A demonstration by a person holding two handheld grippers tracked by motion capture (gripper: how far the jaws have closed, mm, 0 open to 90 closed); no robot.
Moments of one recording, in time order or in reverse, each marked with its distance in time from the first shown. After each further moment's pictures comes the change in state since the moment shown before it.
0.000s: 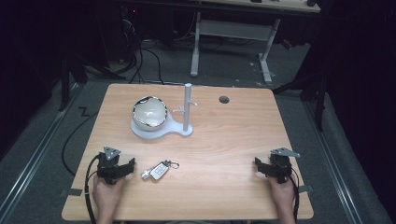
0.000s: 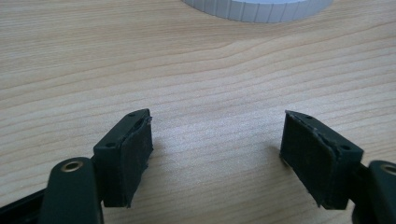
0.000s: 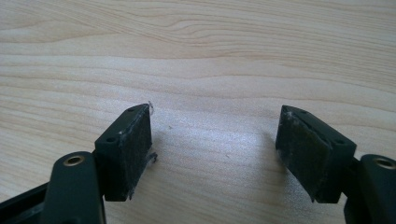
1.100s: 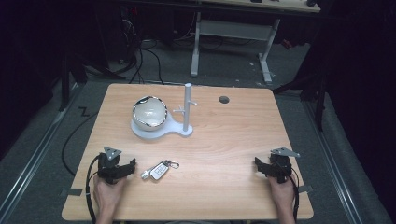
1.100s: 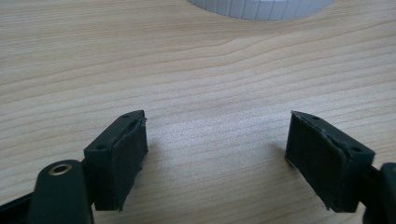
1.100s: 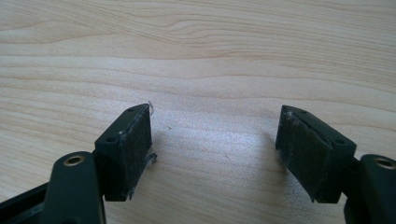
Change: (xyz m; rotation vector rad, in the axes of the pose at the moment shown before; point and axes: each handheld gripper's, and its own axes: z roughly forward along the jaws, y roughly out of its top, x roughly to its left) left arm -0.003 0.000 0.000 0.008 0.013 -0.006; right arm 0.000 0.000 0.000 0.001 -0.005 0.006
